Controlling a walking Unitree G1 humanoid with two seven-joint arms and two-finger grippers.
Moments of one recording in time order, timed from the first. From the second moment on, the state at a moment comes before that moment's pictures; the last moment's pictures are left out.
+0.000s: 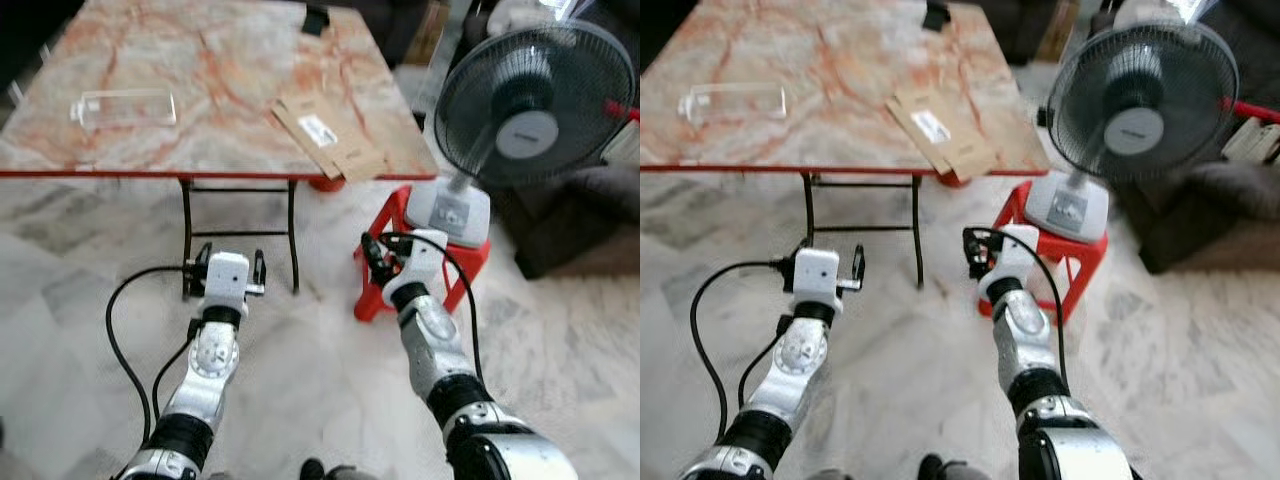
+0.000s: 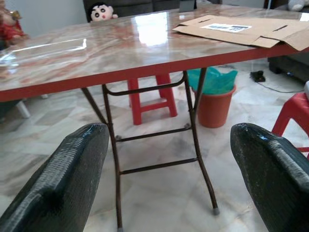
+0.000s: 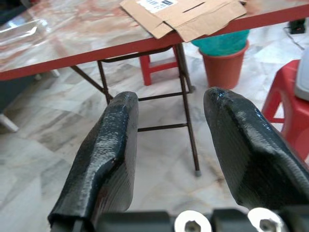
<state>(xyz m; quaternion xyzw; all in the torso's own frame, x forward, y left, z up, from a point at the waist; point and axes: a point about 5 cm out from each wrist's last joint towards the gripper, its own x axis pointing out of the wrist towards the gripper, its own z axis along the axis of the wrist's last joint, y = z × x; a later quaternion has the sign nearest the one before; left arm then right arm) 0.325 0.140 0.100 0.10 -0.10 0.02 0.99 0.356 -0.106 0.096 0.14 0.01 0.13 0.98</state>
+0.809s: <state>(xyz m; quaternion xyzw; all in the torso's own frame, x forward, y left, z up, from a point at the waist) 0.327 0.144 0.103 0.07 -0.09 0.03 0.99 0.356 -0.104 0.095 0.14 0.01 0.13 0.98</state>
